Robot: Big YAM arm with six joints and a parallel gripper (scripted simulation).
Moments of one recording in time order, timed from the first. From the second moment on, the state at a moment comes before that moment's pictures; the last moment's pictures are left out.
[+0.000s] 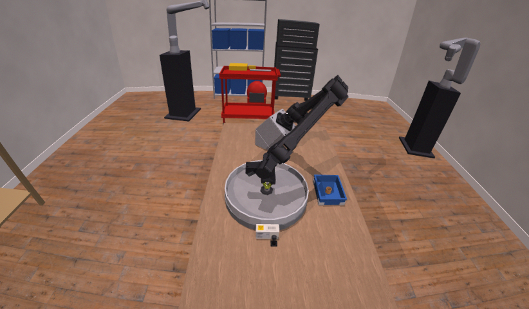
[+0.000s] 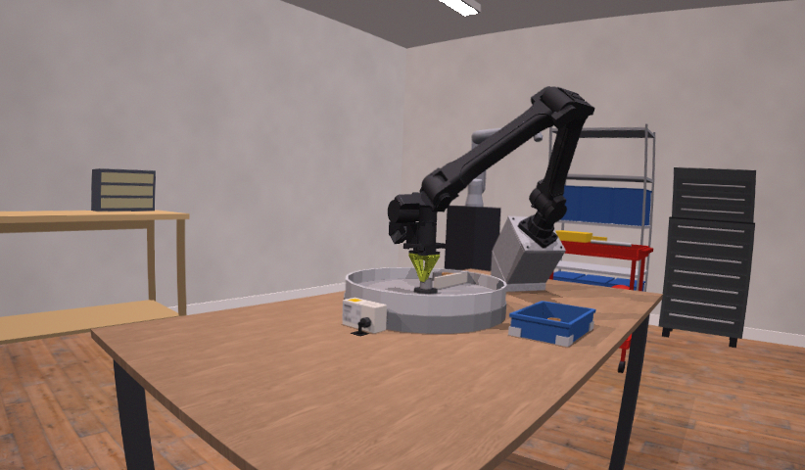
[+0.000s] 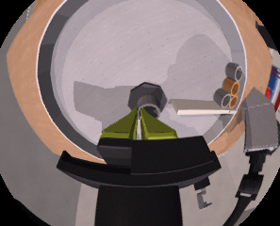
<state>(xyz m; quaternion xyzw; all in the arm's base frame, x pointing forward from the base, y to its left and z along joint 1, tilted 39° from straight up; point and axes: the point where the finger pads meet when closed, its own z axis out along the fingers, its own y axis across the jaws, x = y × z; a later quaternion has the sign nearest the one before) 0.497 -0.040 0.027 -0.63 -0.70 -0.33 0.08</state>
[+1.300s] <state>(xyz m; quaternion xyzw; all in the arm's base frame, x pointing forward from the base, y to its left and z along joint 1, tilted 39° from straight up) 0.498 -0.040 0.026 -0.63 -0.70 -0.33 0.08</state>
